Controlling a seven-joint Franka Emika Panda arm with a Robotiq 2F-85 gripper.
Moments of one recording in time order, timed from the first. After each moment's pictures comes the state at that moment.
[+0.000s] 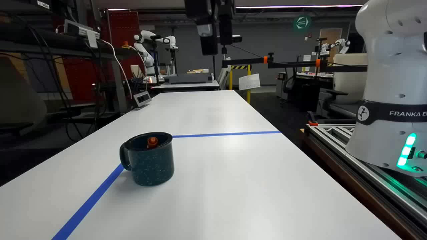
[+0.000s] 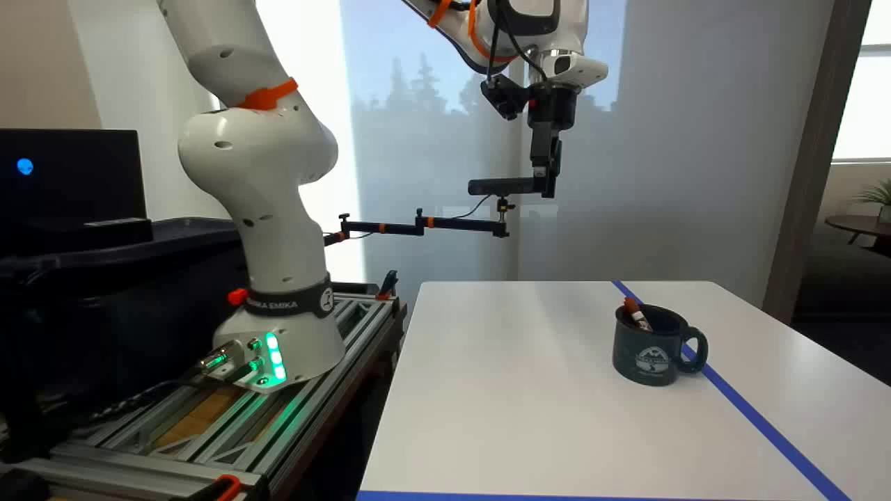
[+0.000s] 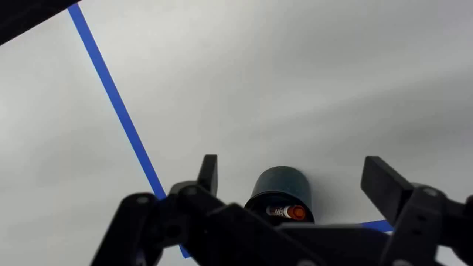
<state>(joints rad) 0.01 -0.34 0.42 -2.41 -0.10 1.98 0.65</state>
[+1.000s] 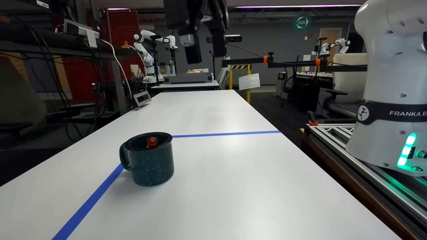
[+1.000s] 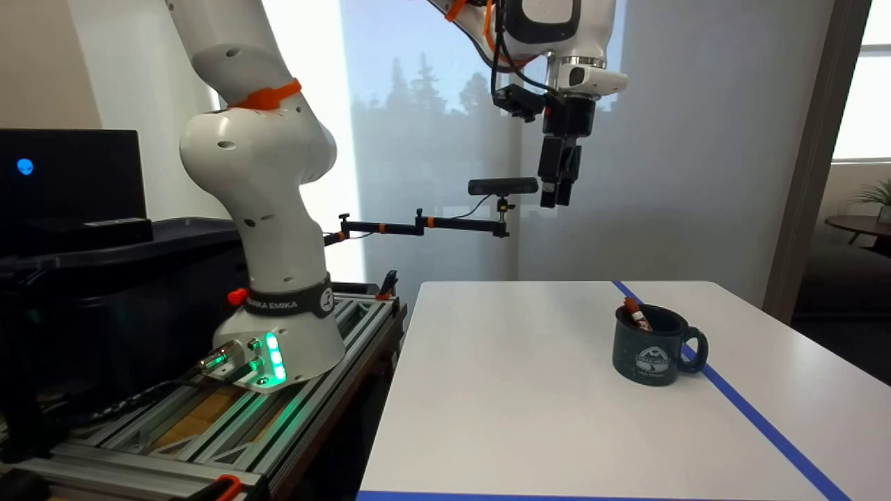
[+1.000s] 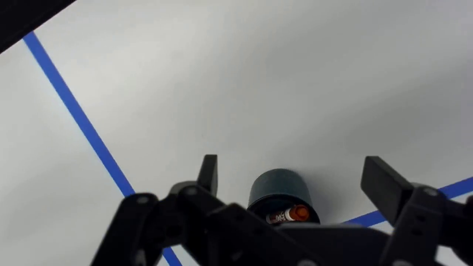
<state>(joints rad) 0.04 -0.27 0.29 -2.40 -0.01 2.05 0.66</state>
